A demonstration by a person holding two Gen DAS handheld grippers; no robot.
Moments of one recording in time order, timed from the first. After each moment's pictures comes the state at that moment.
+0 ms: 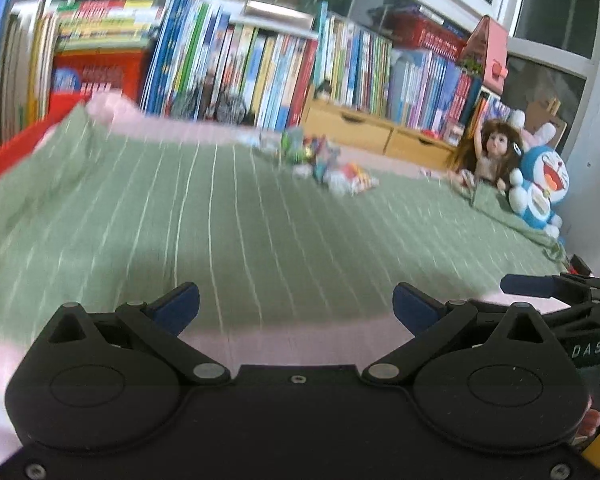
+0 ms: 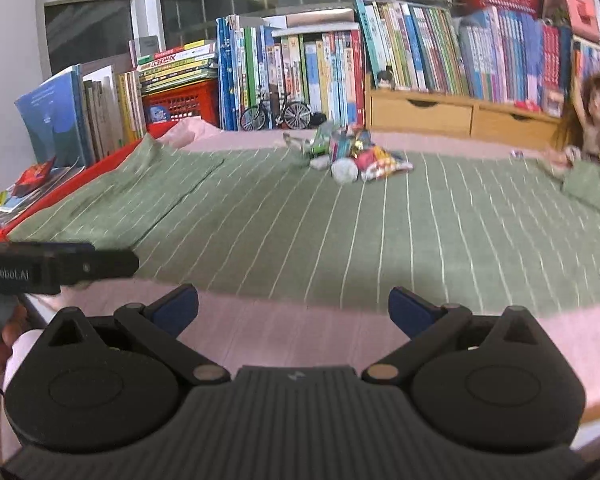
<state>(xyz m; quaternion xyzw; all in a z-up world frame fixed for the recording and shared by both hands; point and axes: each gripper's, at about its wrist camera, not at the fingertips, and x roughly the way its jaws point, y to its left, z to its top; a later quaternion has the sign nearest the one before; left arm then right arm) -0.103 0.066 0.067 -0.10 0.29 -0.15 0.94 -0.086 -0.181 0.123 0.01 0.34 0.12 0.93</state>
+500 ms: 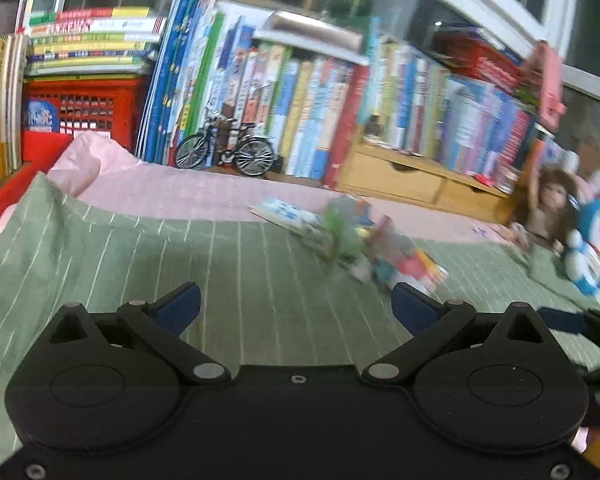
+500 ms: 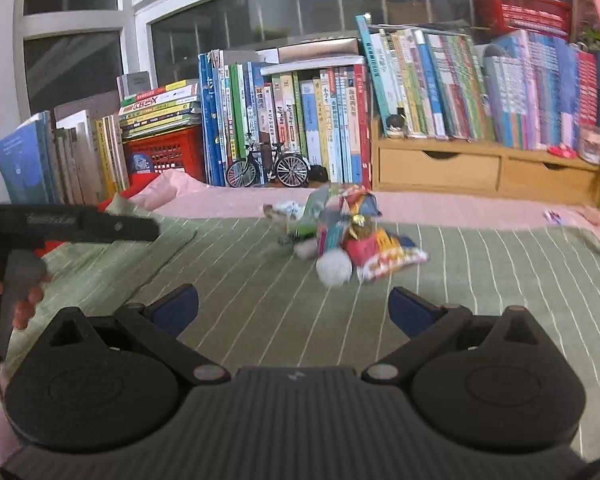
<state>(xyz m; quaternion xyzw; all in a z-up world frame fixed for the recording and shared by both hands) 0.107 0.079 0.085 -0.12 0.30 -0.13 0.94 0.050 -0.196 0.121 0.02 0.29 0.15 0.95</state>
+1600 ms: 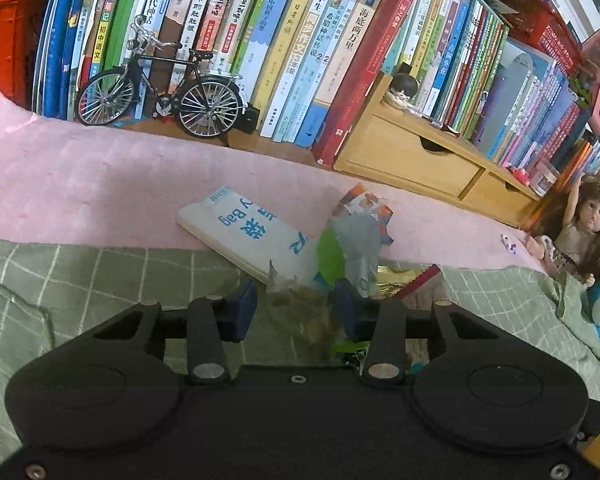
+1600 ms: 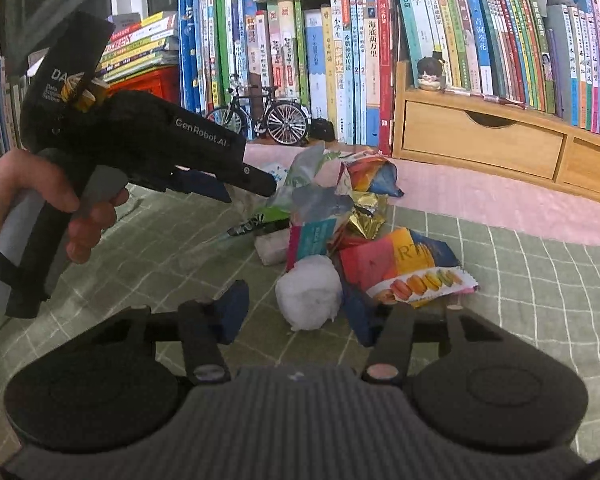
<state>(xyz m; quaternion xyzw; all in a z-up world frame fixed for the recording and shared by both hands) 0.293 0.009 0.024 -0.15 0.38 -0.16 0.90 0.167 -0.188 0.047 -0.02 0.35 0.18 0.92</state>
